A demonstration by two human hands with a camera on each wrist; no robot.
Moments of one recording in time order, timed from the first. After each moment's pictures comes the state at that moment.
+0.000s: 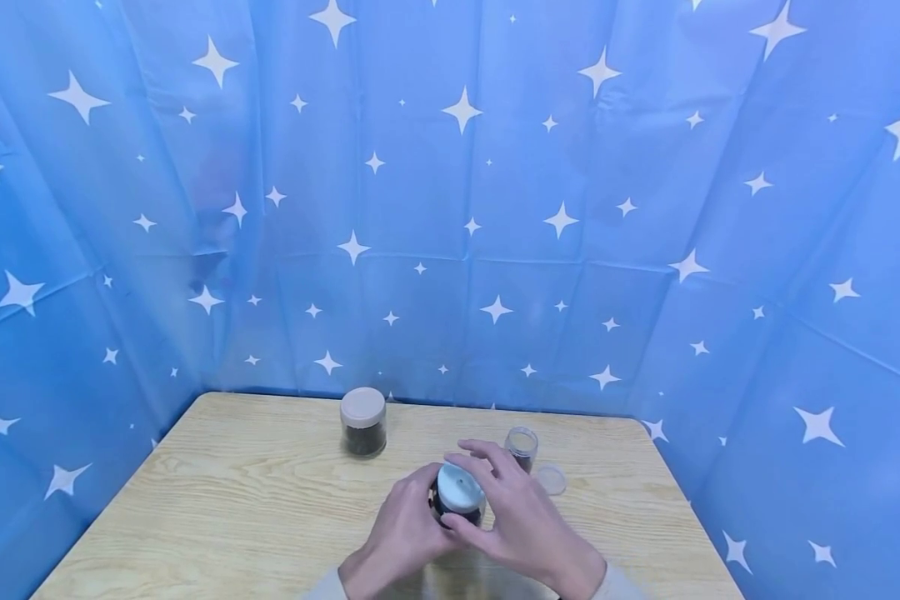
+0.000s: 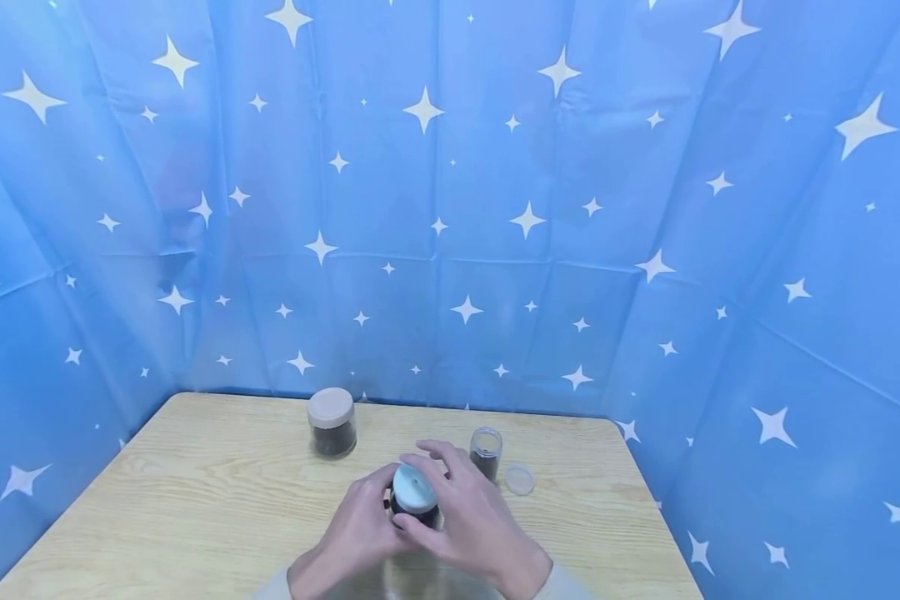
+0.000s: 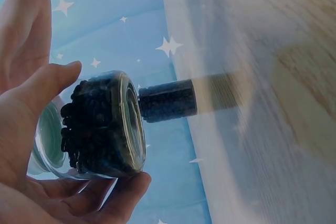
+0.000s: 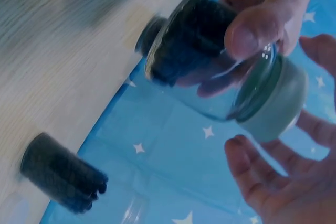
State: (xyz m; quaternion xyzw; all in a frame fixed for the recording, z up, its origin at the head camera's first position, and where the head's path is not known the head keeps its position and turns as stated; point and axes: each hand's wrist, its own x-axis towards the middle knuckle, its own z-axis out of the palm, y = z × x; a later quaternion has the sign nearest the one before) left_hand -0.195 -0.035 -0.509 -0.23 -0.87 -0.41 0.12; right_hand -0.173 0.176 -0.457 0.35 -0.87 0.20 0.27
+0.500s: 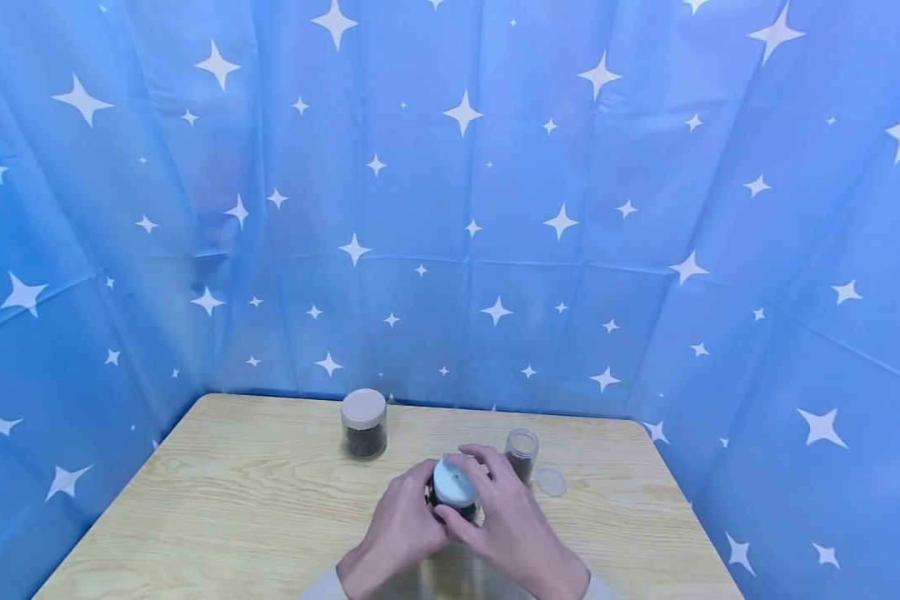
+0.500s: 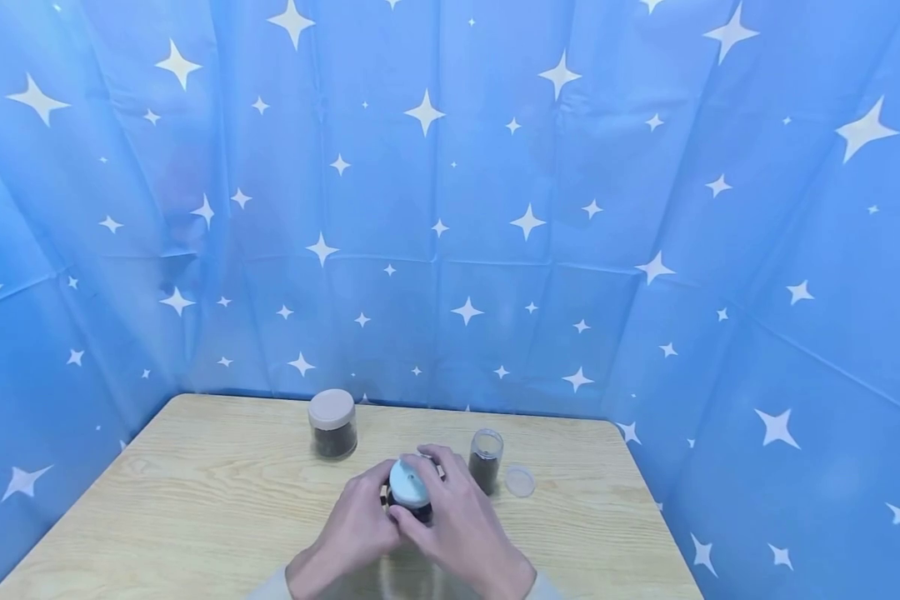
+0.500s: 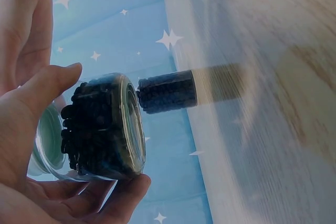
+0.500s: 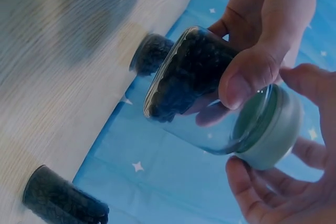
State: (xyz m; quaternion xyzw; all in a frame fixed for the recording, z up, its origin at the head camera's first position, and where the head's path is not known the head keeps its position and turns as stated) left_hand -0.200 -0.039 -0.507 -0.21 -0.87 -0.43 0.13; right_hand -0.169 0.157 -0.467 0.30 -0.88 0.22 0.29
